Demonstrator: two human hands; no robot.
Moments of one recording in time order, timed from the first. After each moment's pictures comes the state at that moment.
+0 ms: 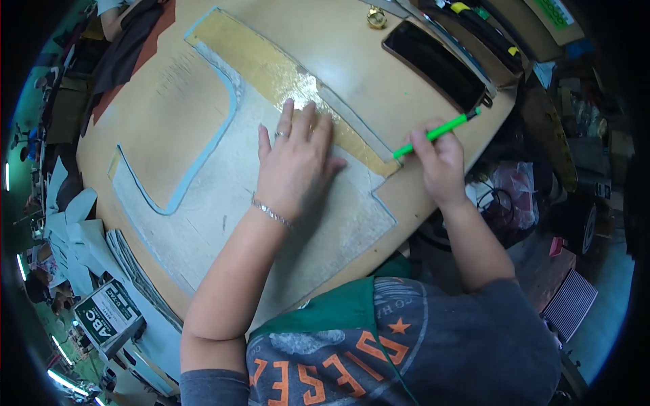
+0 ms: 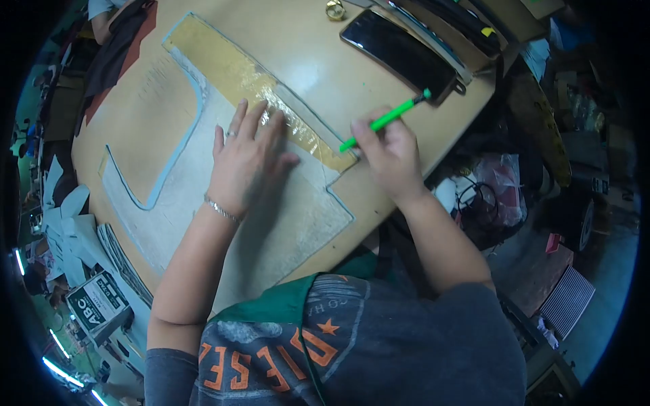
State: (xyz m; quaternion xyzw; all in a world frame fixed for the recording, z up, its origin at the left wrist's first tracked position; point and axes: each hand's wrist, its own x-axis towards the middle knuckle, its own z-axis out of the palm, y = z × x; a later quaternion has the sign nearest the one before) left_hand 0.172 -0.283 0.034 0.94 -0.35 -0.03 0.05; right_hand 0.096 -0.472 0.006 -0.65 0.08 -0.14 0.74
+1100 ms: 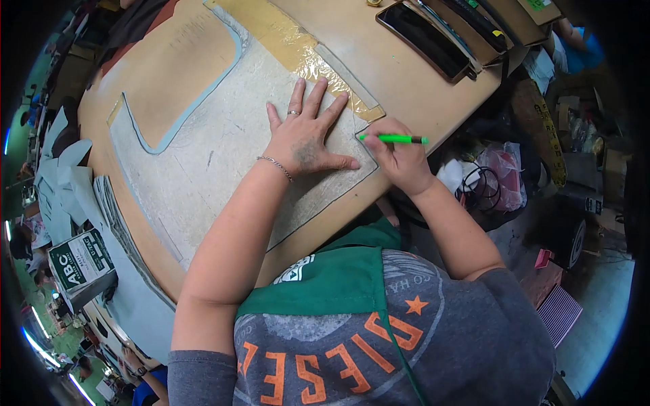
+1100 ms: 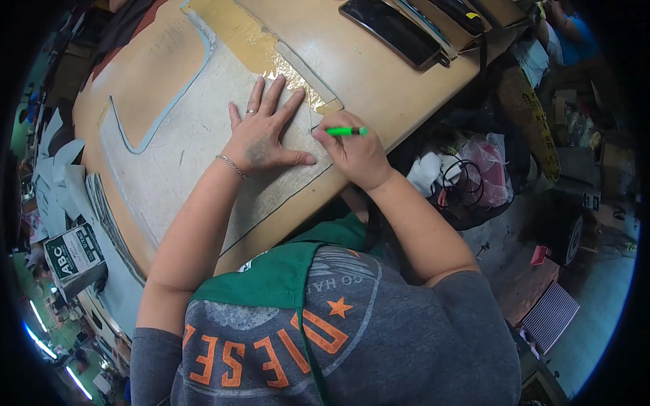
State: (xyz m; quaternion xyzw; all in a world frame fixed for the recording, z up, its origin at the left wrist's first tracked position) left_hand 0.122 -0.281 0.015 0.93 -0.34 -0.12 0.09; right_hand 0.043 -0.450 -0.004 -0.84 -0.09 -0.19 0.50
